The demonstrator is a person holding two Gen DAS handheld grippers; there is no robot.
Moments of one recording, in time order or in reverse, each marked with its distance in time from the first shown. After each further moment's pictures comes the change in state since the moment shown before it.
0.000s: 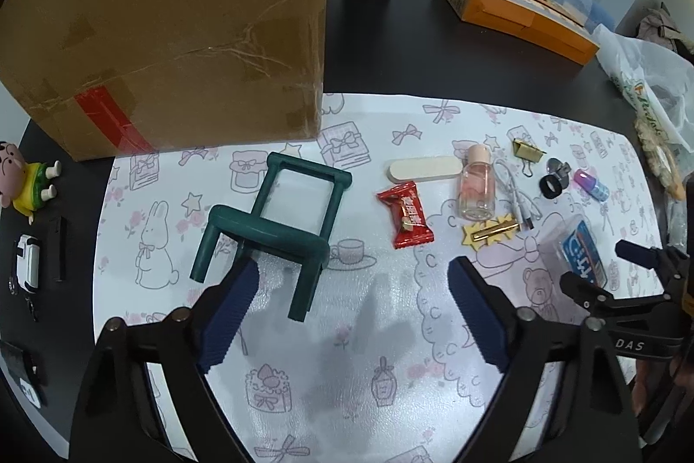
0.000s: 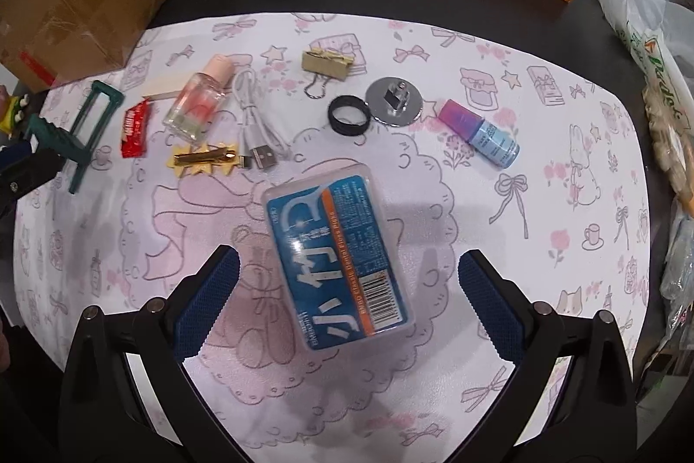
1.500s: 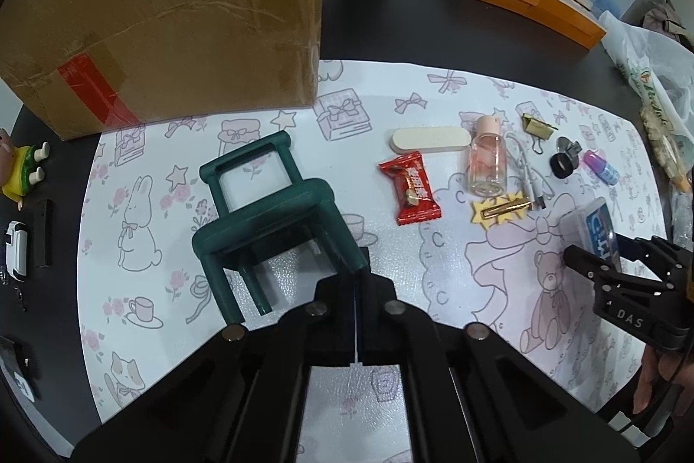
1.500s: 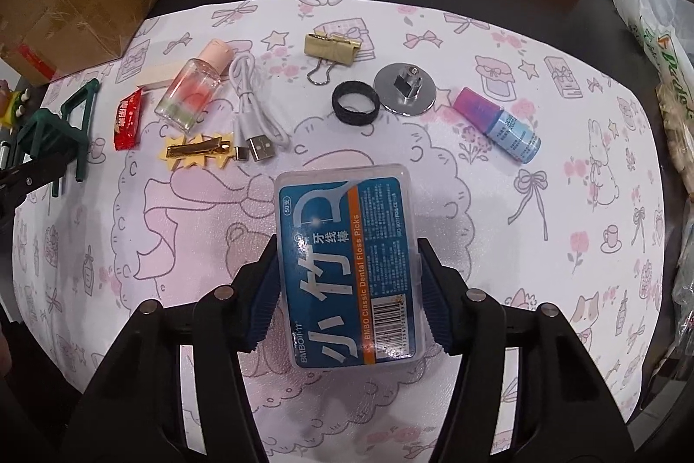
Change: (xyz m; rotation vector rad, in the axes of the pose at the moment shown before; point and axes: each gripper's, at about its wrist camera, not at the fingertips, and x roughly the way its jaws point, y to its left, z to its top) left arm 0.015 0.002 -0.011 -0.028 0.059 -0.002; right arm -0.041 0.025 -0.035 -0.025 0.002 0.056
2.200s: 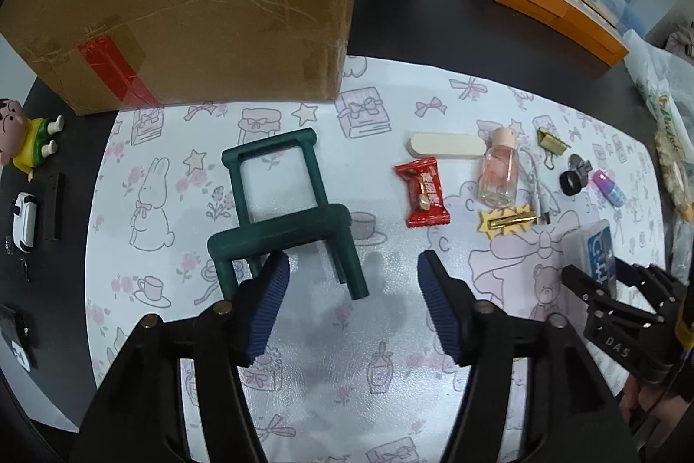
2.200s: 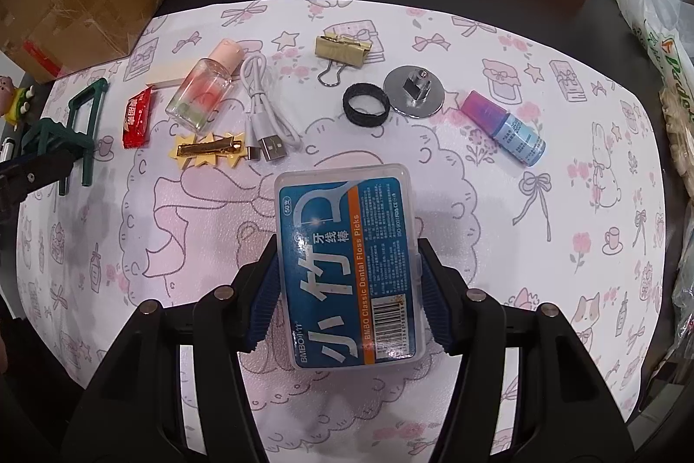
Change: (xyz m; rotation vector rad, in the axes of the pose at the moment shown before) left arm -0.002 0.007 0.008 -0.109 0.071 0.027; right arm -0.022 -0.018 -0.016 -0.009 0.006 0.018
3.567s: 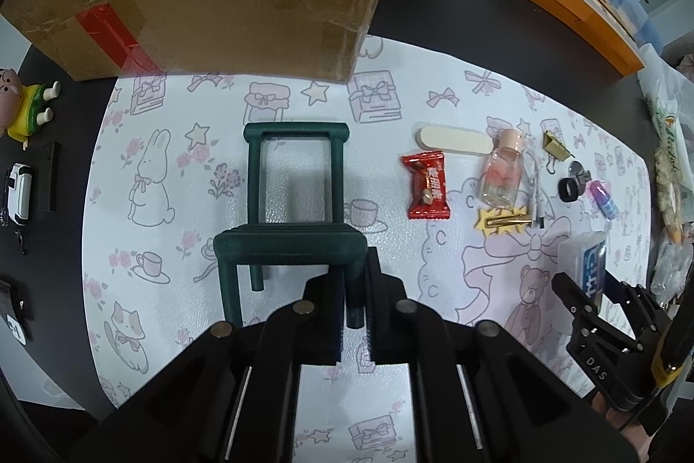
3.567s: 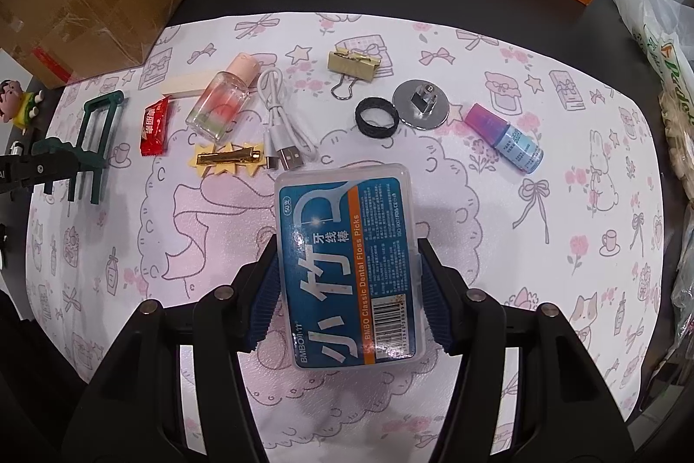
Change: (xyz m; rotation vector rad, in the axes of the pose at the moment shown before) left arm -0.001 0.010 0.015 -0.081 0.120 -0.019; right arm 0.062 -0.029 0.078 -0.009 -0.022 0.022
